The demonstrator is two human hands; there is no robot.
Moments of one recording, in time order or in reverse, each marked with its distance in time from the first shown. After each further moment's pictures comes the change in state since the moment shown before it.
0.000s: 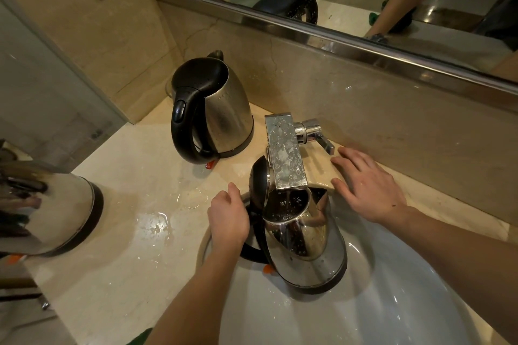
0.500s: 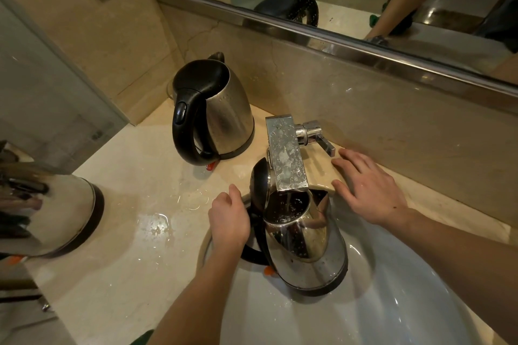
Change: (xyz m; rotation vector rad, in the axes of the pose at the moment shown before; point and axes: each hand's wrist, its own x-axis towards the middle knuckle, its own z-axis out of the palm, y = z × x) left_hand -0.002 0.002 -0.002 -0.003 -0.007 0.000; right_hand 0.000 -0.001 -0.002 0.007 -0.008 0.001
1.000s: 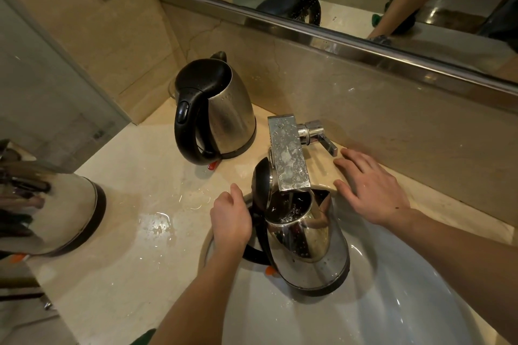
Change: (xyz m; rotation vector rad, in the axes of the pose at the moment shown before) left_hand 0.000 -0.001 0.000 -0.007 -0.003 0.007; right_hand 0.000 0.000 -0.001 -0.003 -0.014 0.007
